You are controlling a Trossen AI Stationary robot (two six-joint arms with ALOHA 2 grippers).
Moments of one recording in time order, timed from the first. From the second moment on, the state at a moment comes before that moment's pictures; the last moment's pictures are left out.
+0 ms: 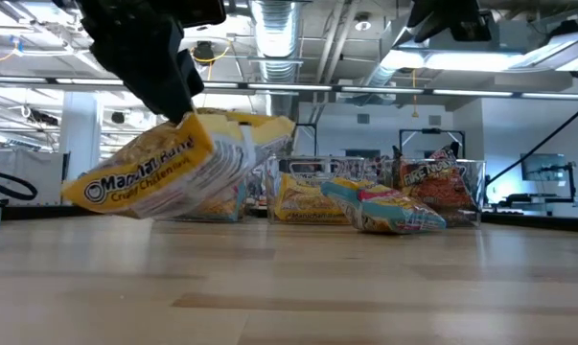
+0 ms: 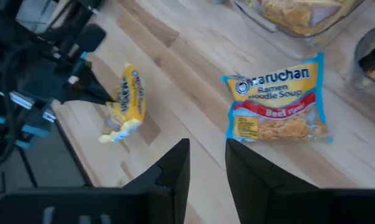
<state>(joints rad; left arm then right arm) -0.39 1.54 0.95 -0.26 -0.21 -0.42 0.06 1.20 1.26 -0.92 0.07 0.94</state>
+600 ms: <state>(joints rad) -0.30 1.54 0.95 -0.16 -0.21 -0.40 -0.15 1.21 1.26 -0.82 -0.22 0.90</state>
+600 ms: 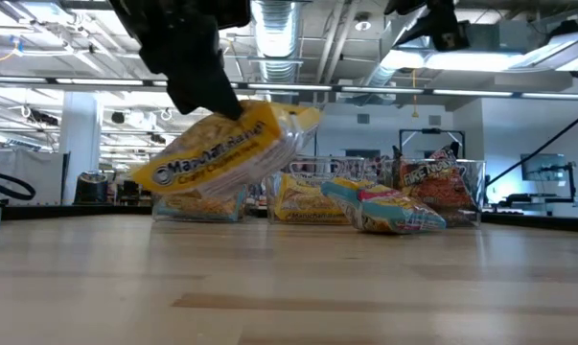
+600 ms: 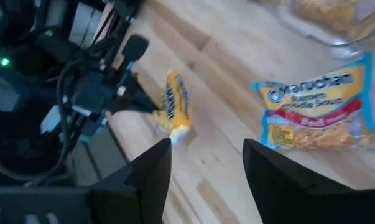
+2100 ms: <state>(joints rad) -0.04 1.54 1.10 -0.09 -0.21 -0.24 -0.34 1.63 1.26 -0.54 -0.74 0.77</state>
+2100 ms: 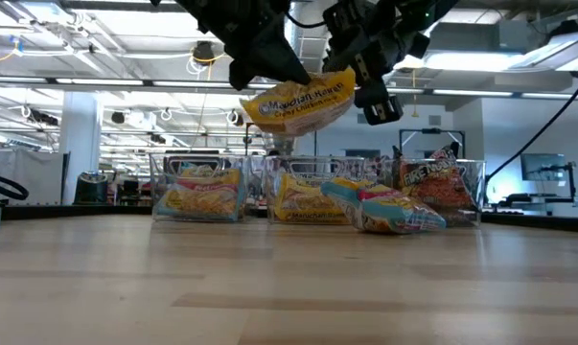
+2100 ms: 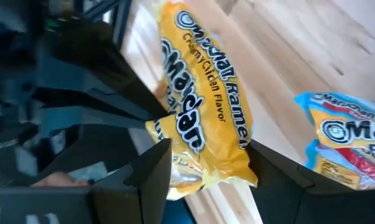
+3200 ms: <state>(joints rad) 0.00 1.54 1.10 -0.04 -0.24 -0.25 -0.31 1.62 1.26 -0.51 -0.65 0.67</state>
